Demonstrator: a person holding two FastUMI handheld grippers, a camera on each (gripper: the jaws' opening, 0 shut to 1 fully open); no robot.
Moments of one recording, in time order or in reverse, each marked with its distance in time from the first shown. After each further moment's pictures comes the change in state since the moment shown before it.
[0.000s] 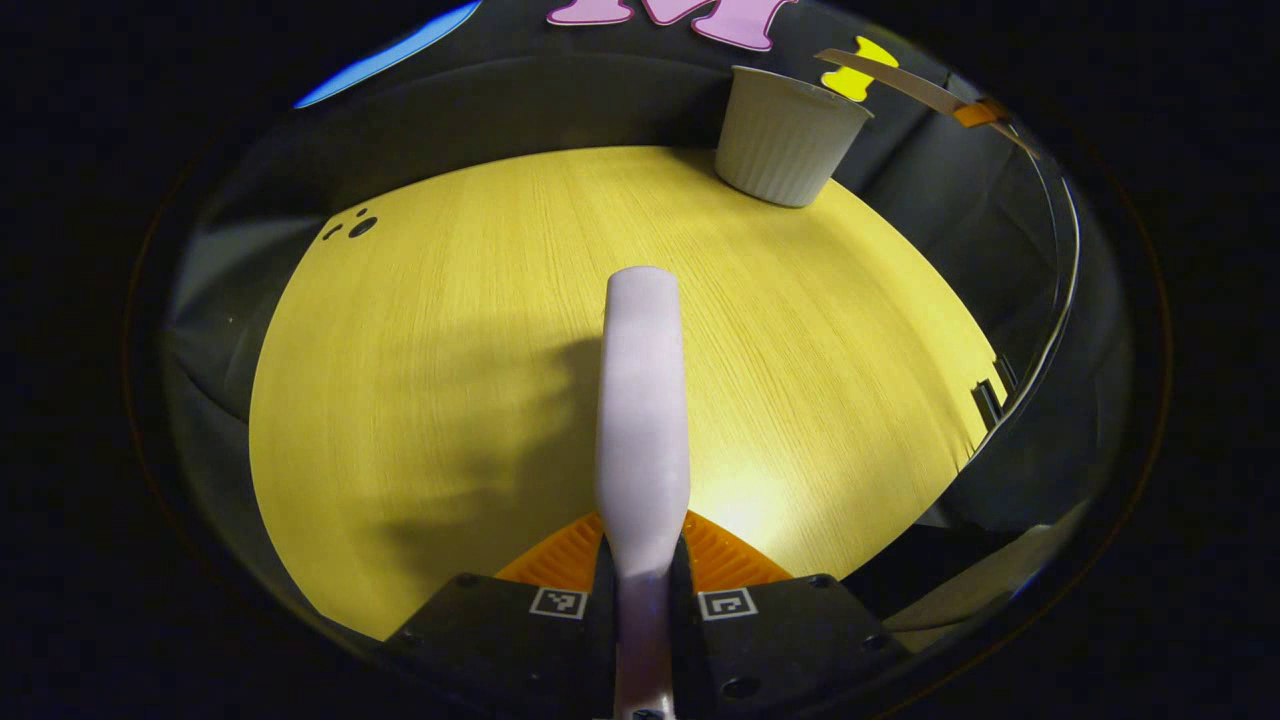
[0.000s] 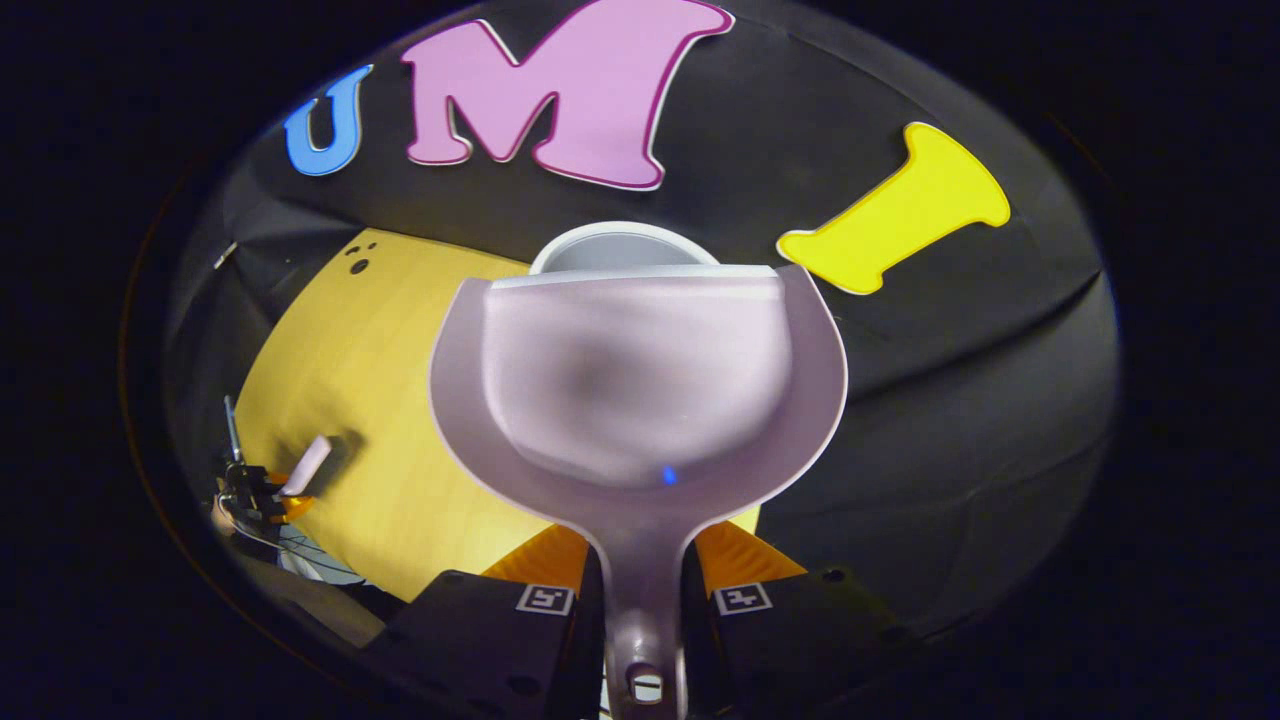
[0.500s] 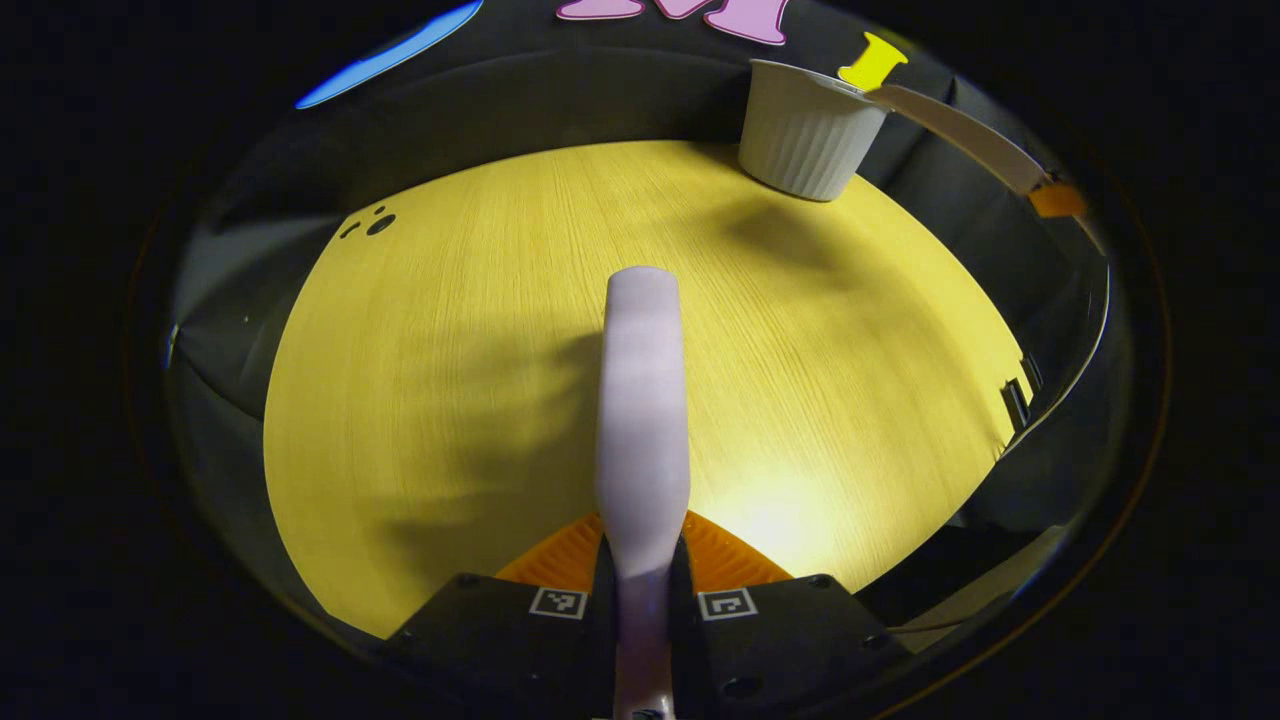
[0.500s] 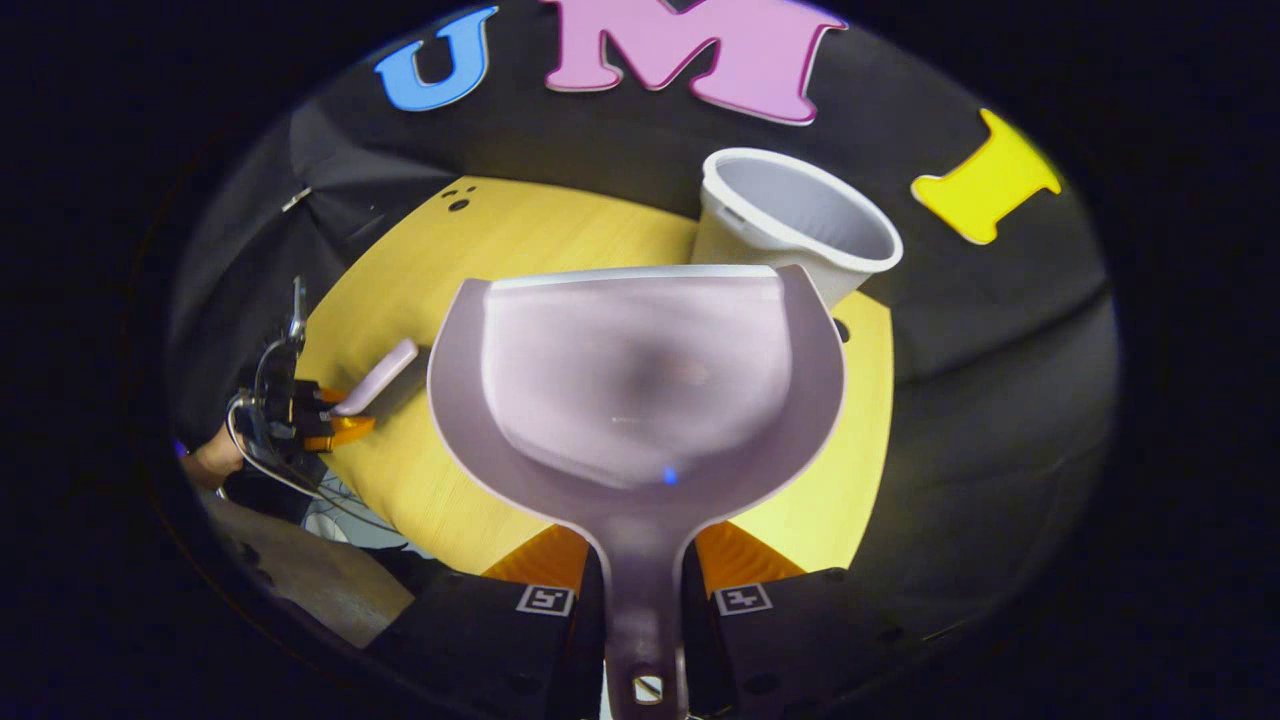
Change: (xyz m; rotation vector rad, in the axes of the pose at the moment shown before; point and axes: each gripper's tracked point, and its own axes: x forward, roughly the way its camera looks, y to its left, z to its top) left arm 0.011 0.017 -0.003 0.020 0.019 0.069; right arm 0.031 0.131 -0.123 -0.062 0.078 0.200
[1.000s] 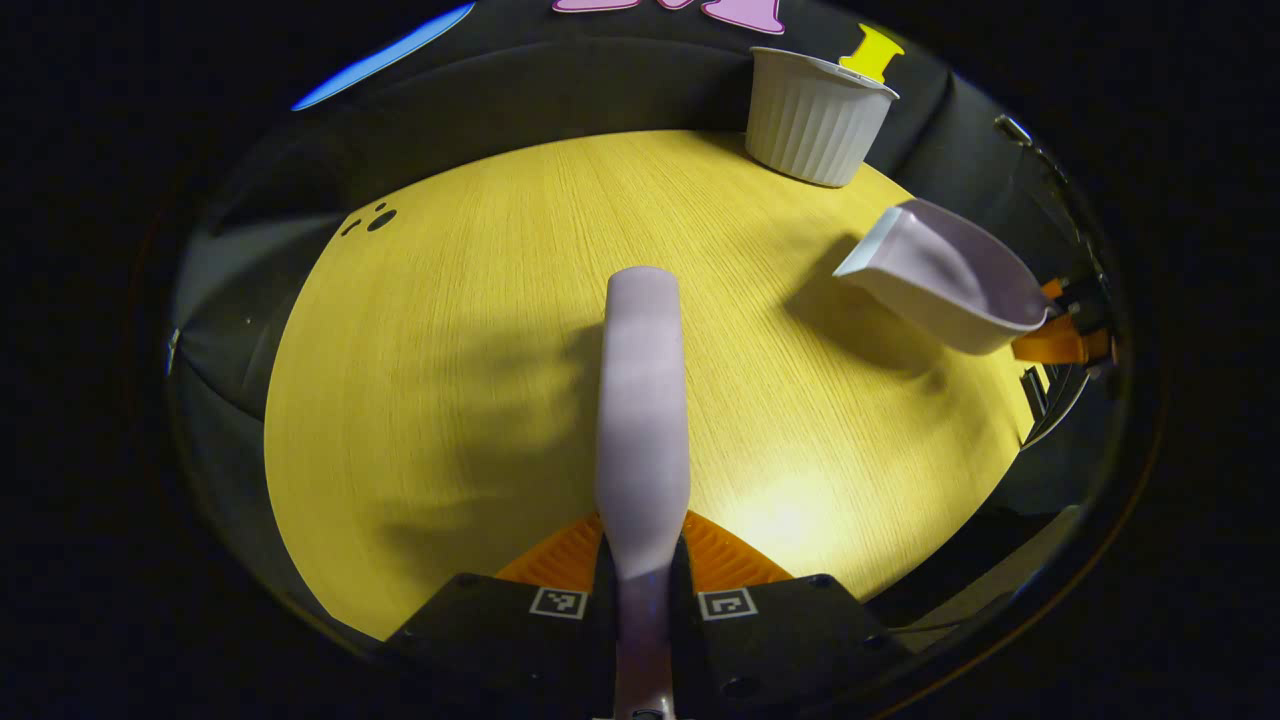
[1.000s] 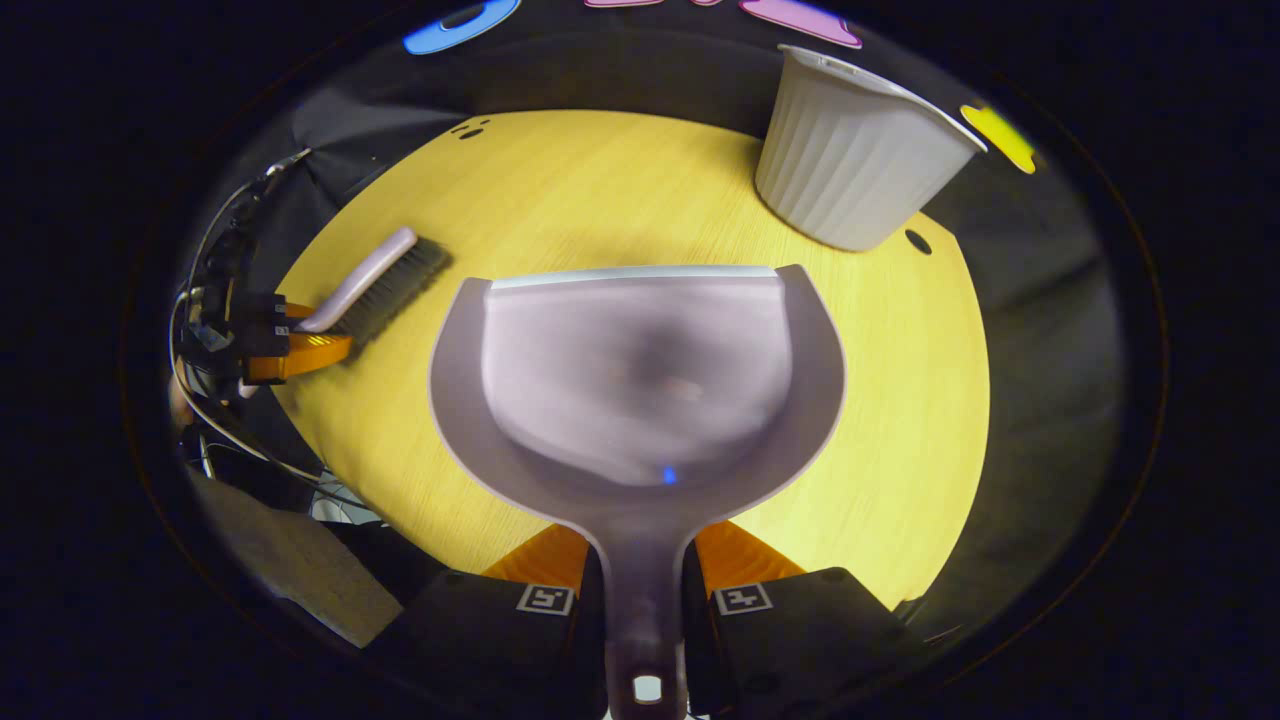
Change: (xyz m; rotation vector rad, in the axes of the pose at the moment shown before) left arm 0.020 0.005 -0.007 0.013 0.015 0.027; right arm 0.104 0.046 -0.104 0.076 0.090 0.009
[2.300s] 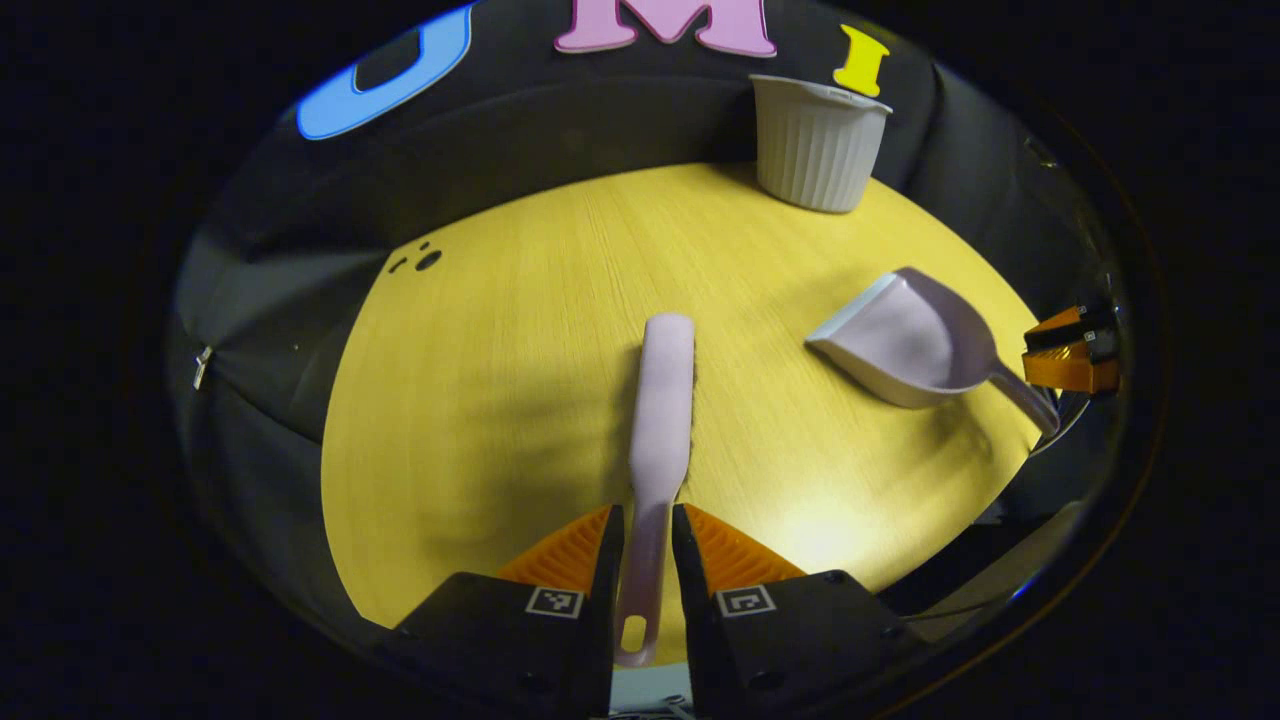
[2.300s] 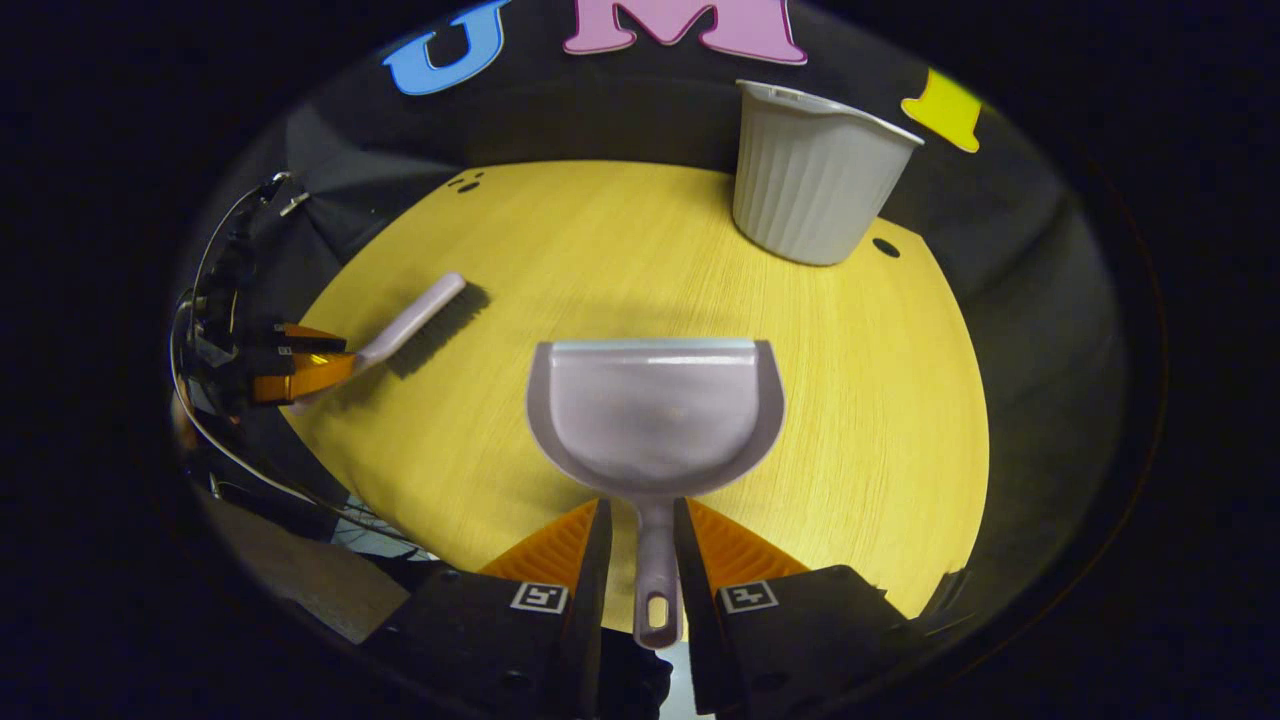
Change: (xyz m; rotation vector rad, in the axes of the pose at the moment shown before) left arm -0.077 -0.002 0.031 0.010 -0.167 0.109; right arm -0.067 0.009 0.008 0.061 -0.240 0.020
